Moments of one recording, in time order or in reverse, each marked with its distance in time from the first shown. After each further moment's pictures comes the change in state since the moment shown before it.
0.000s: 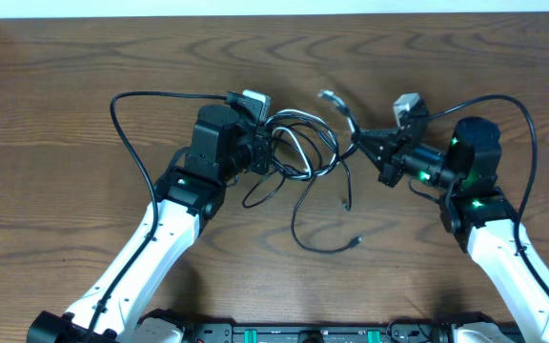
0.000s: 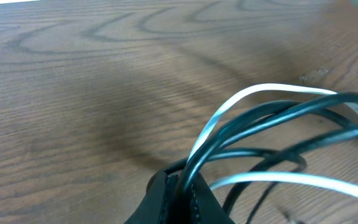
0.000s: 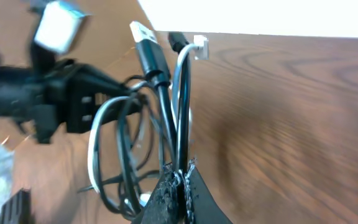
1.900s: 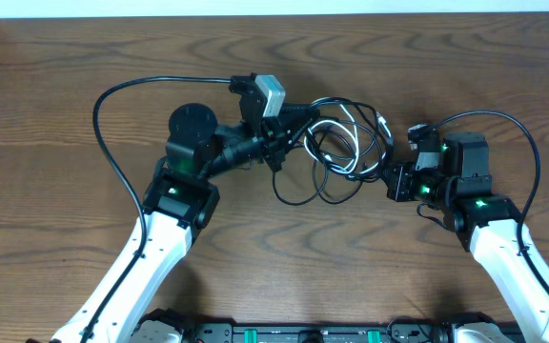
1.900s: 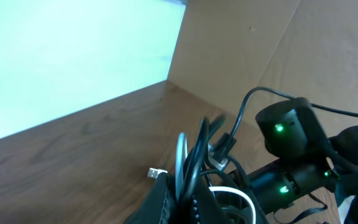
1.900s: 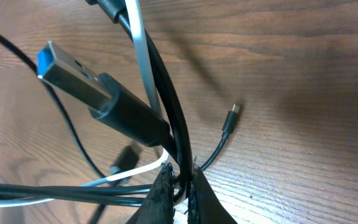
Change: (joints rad) left arm 0.002 -0.089 0.000 0.471 0.547 -0.135; right arm -0.018 0.000 0.000 -0.491 0.352 0.051
